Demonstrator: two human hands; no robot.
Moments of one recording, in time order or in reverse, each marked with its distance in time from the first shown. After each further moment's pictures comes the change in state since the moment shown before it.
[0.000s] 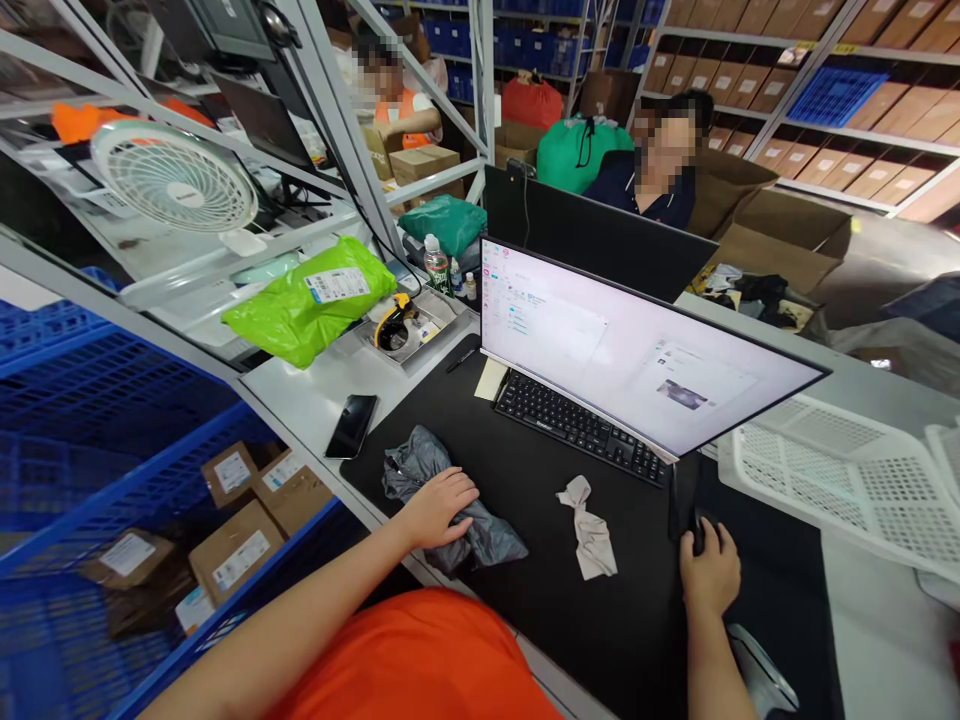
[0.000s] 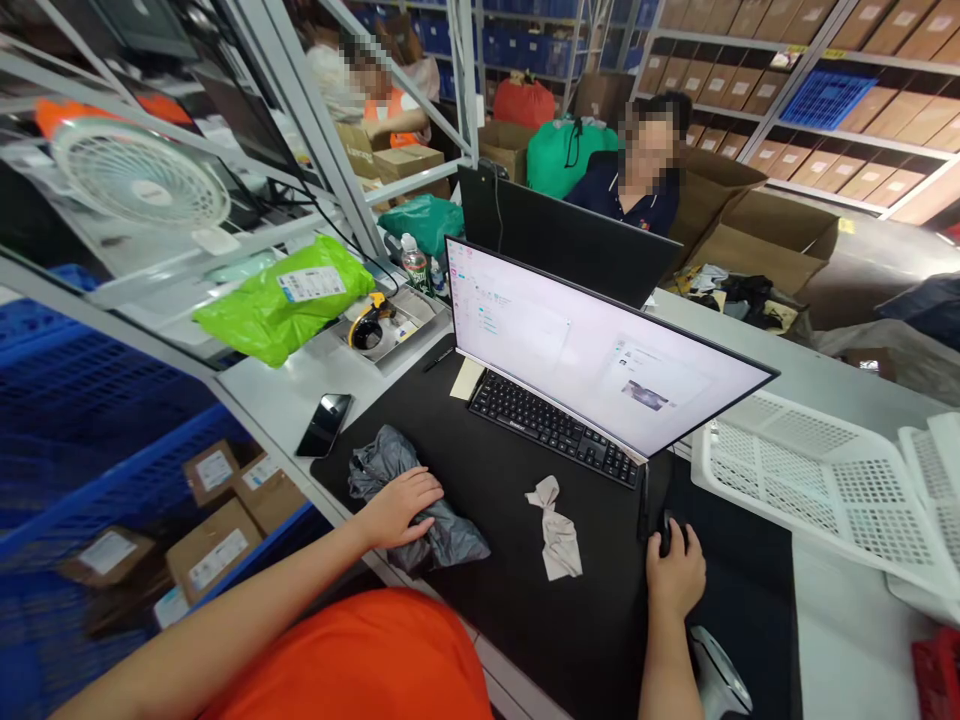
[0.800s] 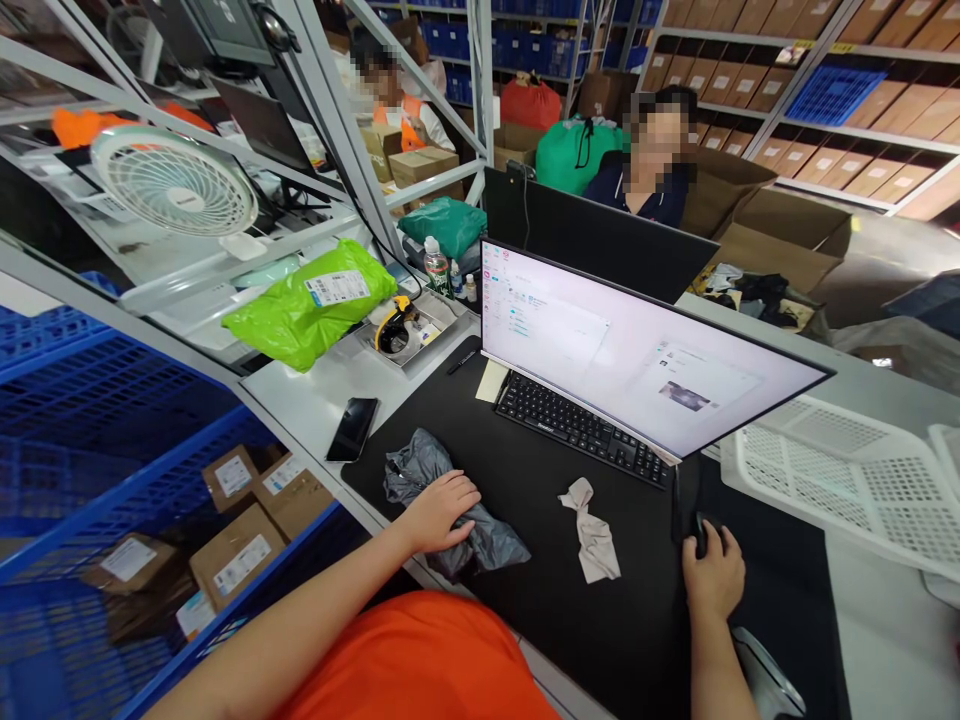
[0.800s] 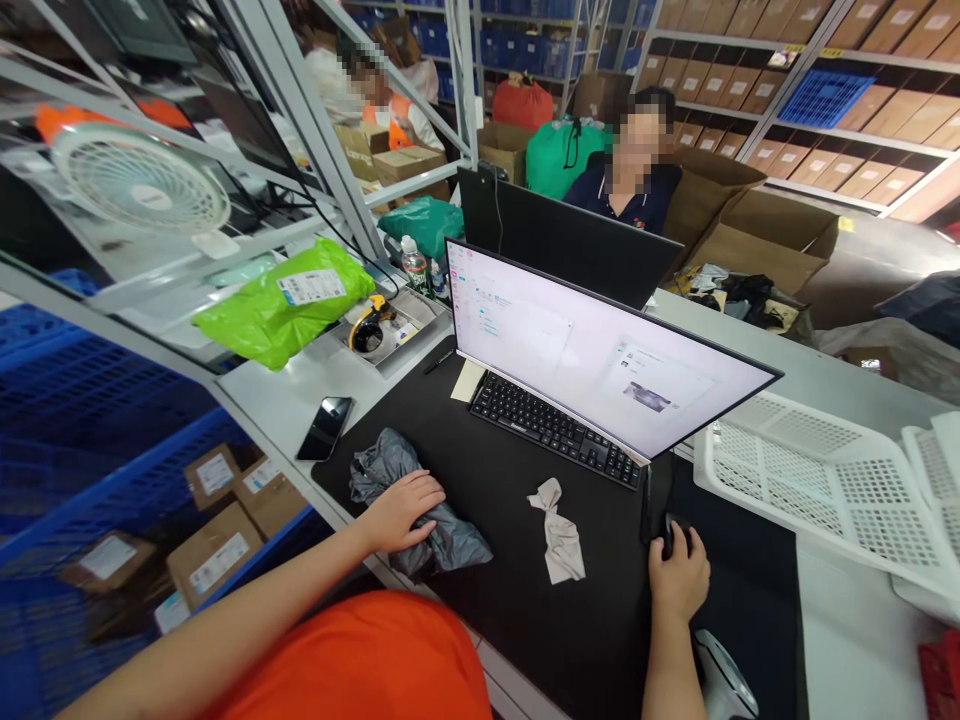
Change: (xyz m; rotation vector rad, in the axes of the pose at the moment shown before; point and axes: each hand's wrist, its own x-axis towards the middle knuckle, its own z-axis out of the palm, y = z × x) left_hand 0.001 0.000 0.001 -0.006 -0.009 -0.008; right_hand -0.001 0.001 0.000 -0.029 0.003 -0.025
